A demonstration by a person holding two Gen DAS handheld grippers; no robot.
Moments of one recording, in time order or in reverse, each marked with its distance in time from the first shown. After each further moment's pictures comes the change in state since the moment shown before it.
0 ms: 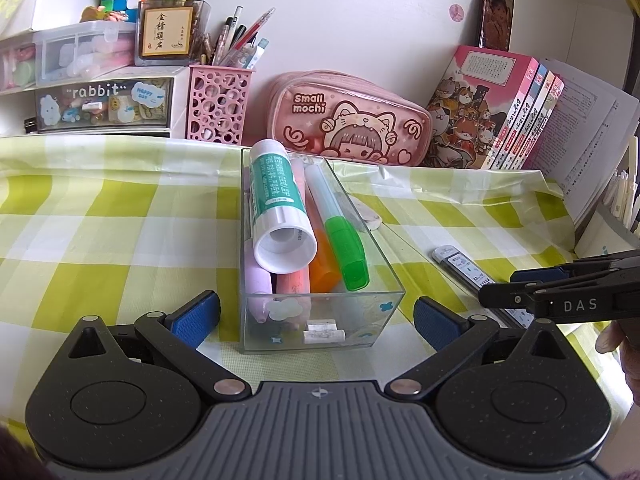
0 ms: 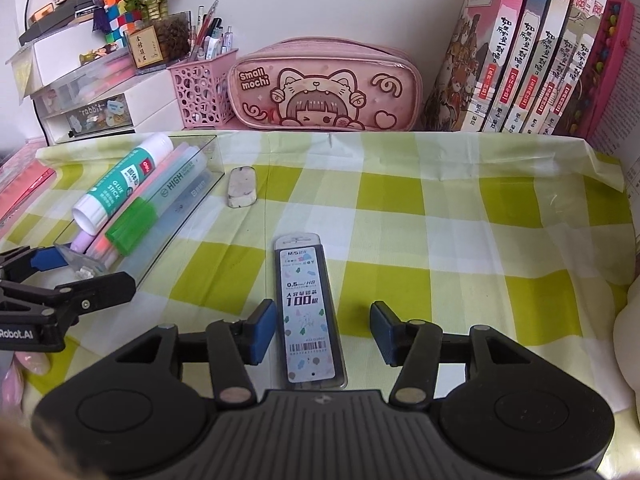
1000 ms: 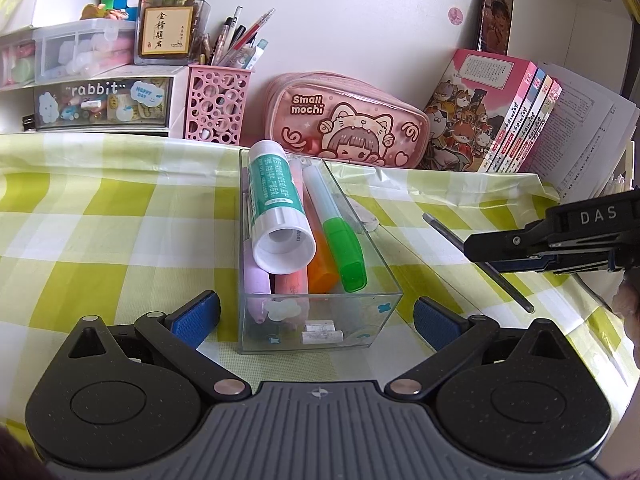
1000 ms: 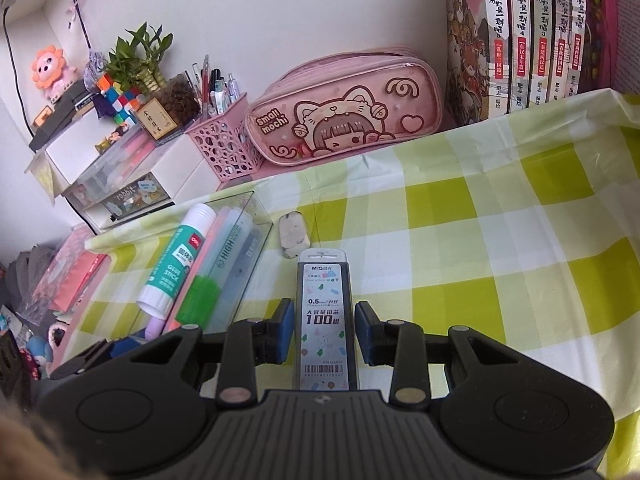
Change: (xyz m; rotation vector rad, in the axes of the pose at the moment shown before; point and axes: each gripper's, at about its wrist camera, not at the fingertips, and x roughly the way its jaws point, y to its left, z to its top) left arm -0.001 0.000 0.000 -0.006 -0.003 -0.012; right arm -0.006 -0.011 0.025 0.300 -0.014 0.259
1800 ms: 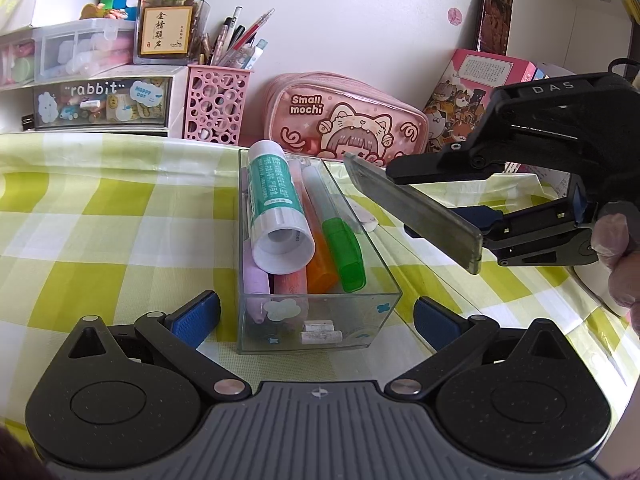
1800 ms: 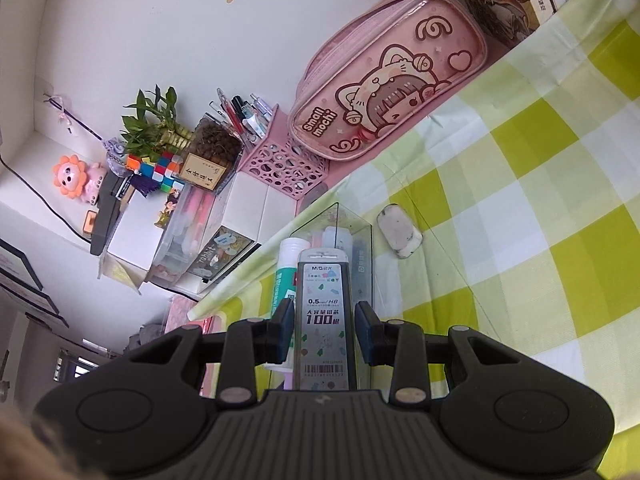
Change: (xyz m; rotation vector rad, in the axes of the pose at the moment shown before) left arm -0.001 0.000 -0.001 0.001 0.000 -0.002; right arm 0.037 0.011 0.019 0.398 0.070 0.280
